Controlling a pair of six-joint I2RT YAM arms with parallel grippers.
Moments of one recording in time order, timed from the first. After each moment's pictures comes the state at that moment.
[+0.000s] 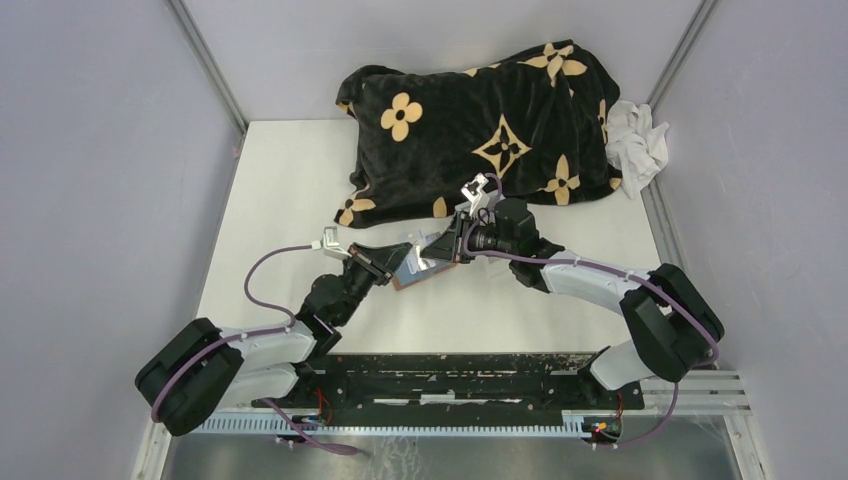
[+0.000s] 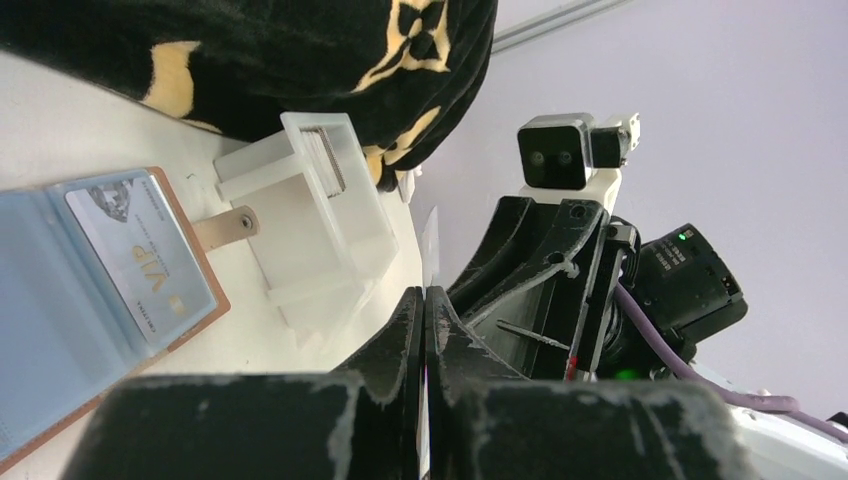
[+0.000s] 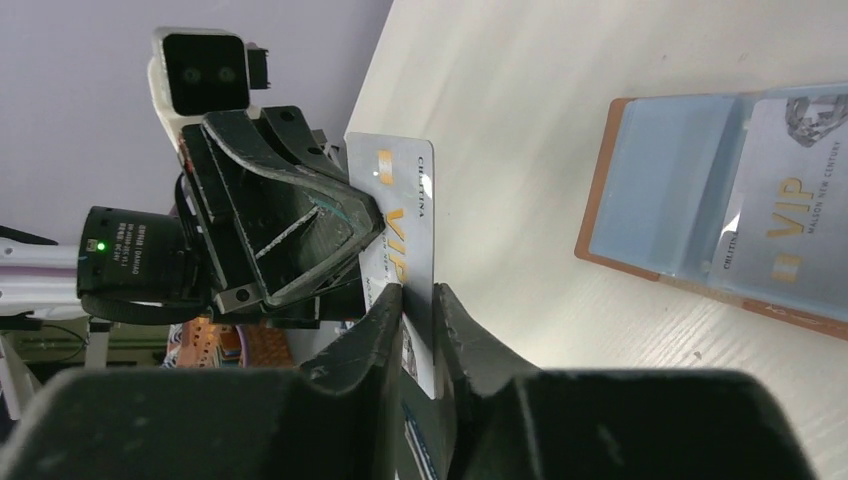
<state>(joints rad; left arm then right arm) -0.74 1.12 0.14 1.07 -0.20 -1.15 0.66 1.47 0.74 0.44 -0.56 0.84</state>
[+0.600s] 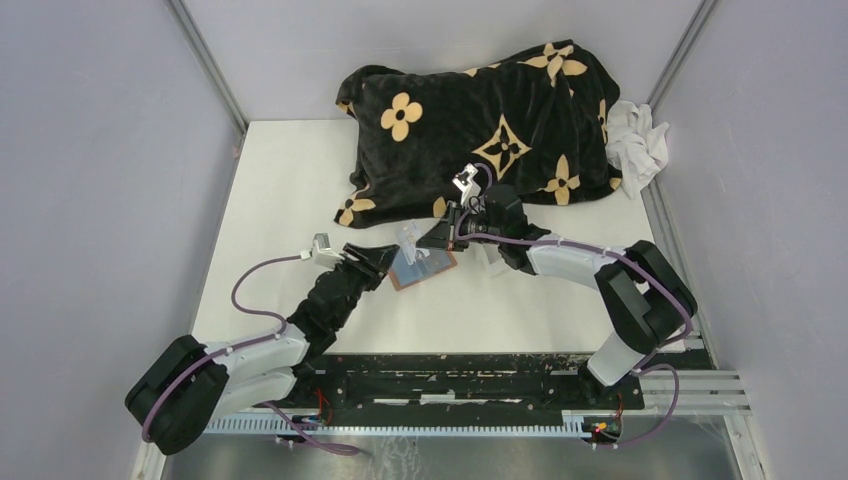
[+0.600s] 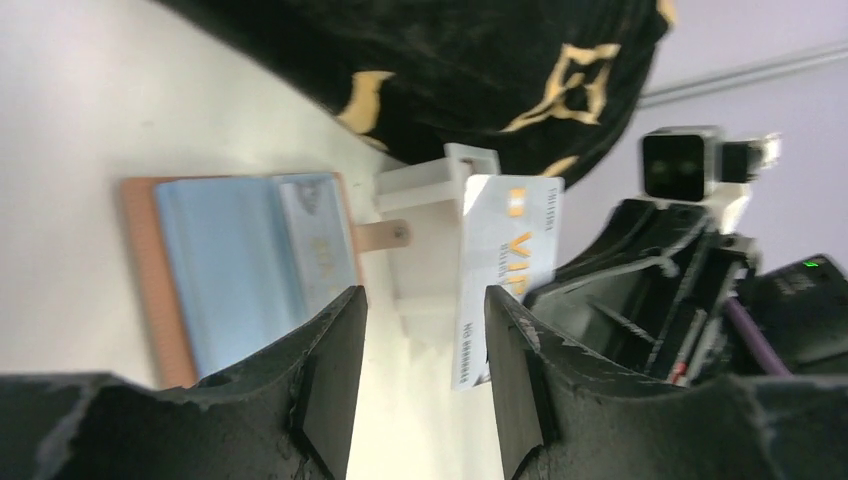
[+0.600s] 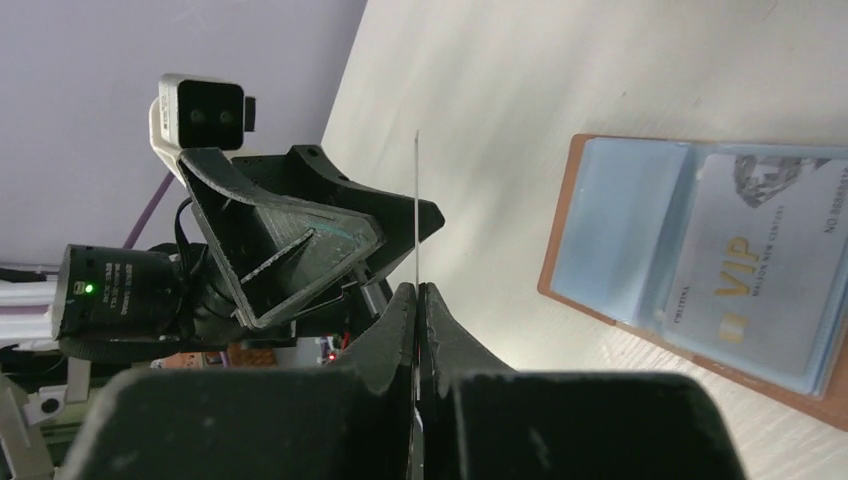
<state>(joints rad) -0.69 1.04 0.14 0.78 -0.32 -1.20 0.62 1.63 0.84 0.47 -0.62 0.84</state>
